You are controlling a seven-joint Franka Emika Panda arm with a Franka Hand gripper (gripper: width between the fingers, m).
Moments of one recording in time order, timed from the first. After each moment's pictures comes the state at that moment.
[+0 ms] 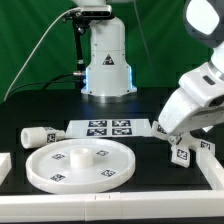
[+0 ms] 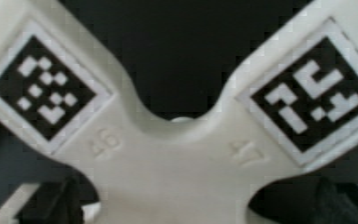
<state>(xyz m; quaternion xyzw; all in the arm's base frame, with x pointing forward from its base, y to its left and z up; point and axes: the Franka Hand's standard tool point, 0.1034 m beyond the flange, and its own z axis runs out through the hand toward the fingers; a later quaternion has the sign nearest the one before) 0.485 0.136 0.027 0.92 0.29 -0.22 0.11</state>
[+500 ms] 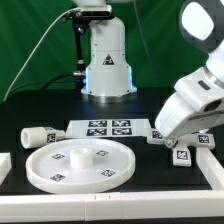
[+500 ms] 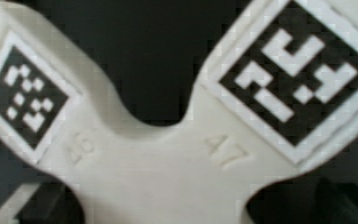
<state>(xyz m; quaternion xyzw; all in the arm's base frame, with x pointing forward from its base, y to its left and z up) 0.480 0.131 0.019 0.92 0.30 -0.22 0.11</state>
